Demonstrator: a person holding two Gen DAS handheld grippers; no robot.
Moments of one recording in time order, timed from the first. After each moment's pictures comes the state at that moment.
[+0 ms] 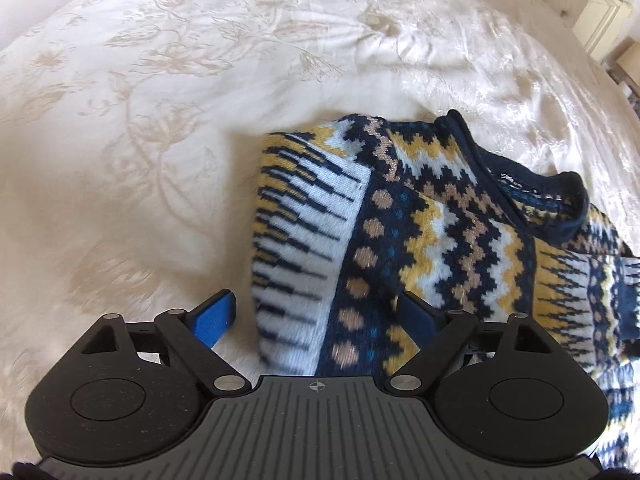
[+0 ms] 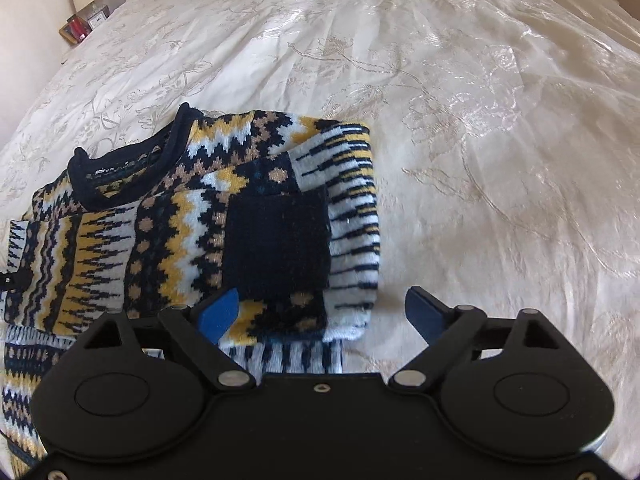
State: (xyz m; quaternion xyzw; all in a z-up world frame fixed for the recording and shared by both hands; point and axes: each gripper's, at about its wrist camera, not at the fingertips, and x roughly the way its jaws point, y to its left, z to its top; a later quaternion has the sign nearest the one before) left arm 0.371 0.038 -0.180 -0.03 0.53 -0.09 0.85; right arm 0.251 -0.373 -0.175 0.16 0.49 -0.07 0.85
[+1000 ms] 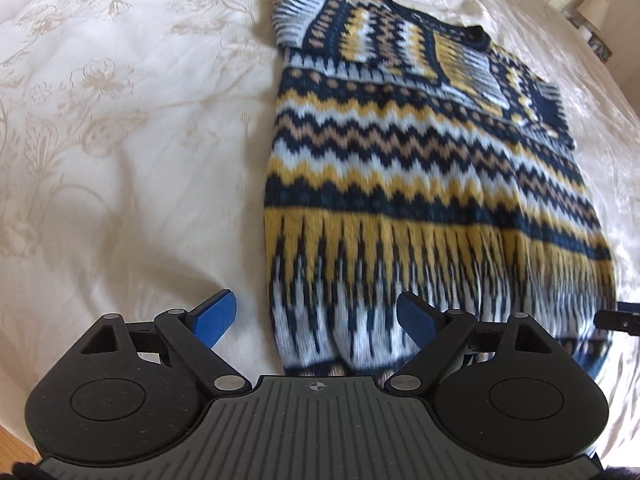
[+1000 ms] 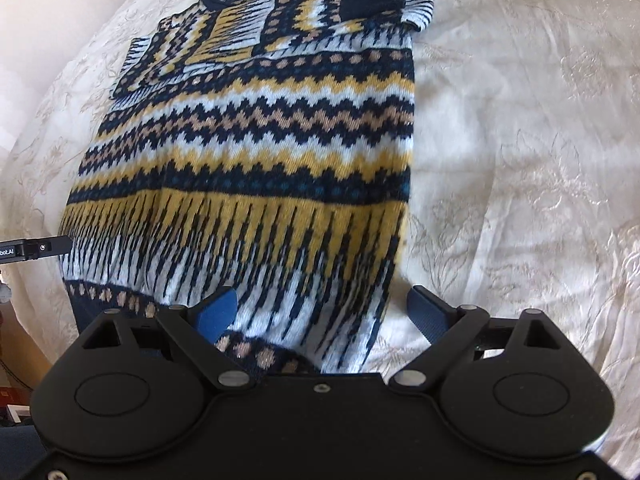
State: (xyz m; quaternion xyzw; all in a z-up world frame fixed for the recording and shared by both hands) left arm 0.133 0.083 -0.174 0.00 0.56 -0.13 0.81; right arm 0.052 -0.309 -0.186 0.15 0.56 0.06 0.82
